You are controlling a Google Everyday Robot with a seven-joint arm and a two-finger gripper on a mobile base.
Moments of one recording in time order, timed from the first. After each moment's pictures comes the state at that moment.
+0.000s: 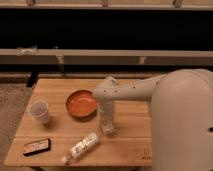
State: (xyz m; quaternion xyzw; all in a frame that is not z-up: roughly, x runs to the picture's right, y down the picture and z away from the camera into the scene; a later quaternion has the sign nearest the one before) arm 0.008 0.163 0.815 -0.28 0.20 0.58 0.74
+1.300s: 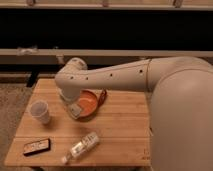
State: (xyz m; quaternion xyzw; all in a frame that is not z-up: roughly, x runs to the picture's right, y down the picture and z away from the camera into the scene) arm -0.193 0.083 0.716 -0.30 -0.03 0.35 0.89
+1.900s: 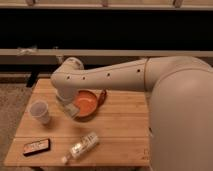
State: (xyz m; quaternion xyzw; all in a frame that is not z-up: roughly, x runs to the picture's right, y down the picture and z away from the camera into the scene) arm -0.200 0.083 0.712 -0.30 -0.04 0.34 0.89
